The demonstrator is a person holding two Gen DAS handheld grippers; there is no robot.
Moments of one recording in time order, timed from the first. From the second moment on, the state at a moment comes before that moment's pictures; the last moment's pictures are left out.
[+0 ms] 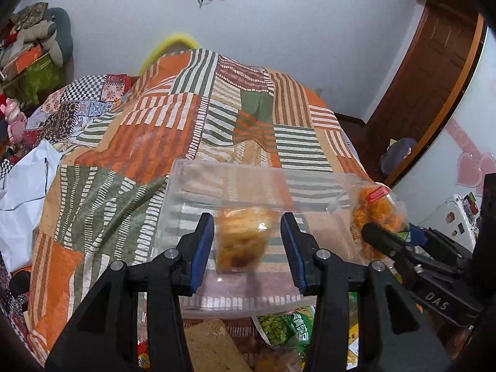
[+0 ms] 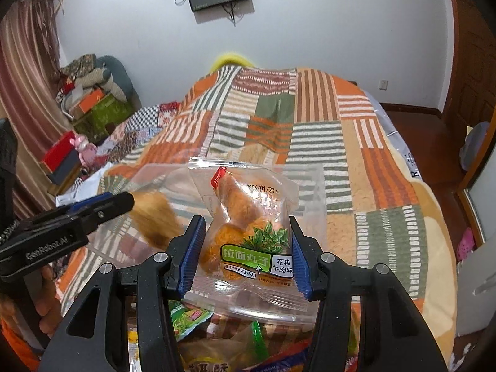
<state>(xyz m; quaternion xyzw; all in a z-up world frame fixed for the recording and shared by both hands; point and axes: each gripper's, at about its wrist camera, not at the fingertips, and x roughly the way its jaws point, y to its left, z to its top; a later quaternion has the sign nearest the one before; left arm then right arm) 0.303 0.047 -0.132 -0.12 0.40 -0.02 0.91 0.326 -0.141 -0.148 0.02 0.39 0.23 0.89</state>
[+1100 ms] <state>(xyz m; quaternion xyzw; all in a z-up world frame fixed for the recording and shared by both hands) 0.206 0.061 -0.084 -0.07 0.38 -0.01 0.92 0.262 -0.173 -0.104 -0.01 0.34 0.21 0.92</state>
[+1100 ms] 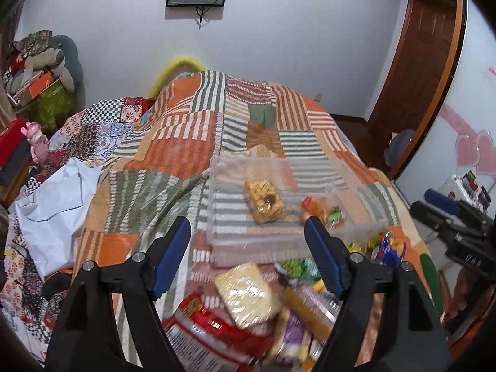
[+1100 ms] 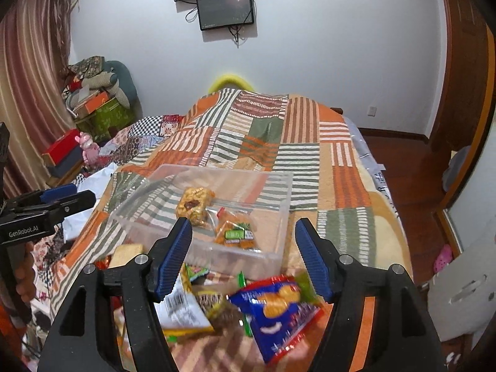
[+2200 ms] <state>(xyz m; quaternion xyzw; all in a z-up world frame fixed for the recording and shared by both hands) 0.135 0.081 -0.192 -0.03 0.49 0.04 0.87 0.239 -0.213 -0.189 -0.04 0.44 0.19 0.88</state>
